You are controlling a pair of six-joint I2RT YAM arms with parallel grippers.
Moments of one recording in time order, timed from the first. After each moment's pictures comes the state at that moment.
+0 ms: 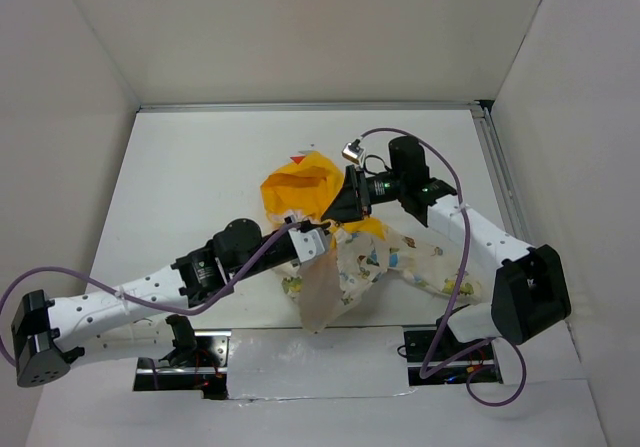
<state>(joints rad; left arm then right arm) -1.06 0.99 0.76 0.16 0.00 0.42 0.43 1.37 0.97 -0.02 -1.20 0.78</state>
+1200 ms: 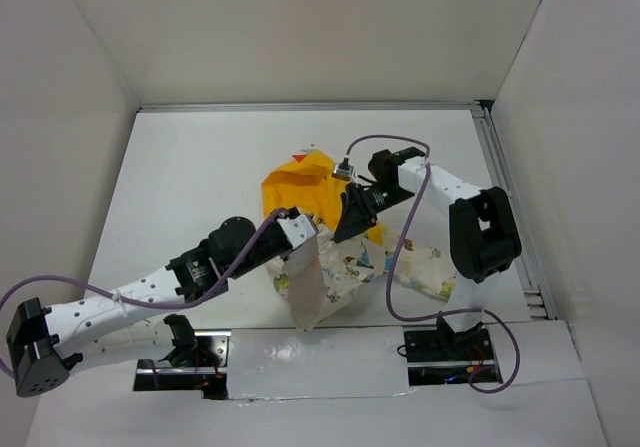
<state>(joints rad) -0.99 0.95 0.70 0.12 -0.09 0.33 0.39 1.78 1.30 -1.20 -1.46 -0.50</state>
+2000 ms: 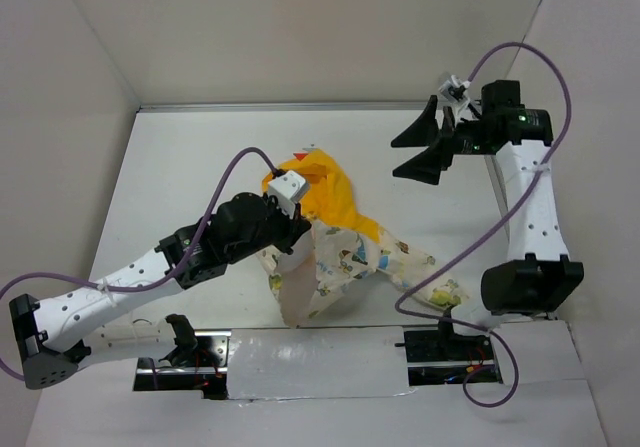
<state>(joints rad) -0.99 1.03 1.02 -0.36 -0.18 -0.23 -0.08 1.52 1.70 -1.32 -1.47 -0.81</state>
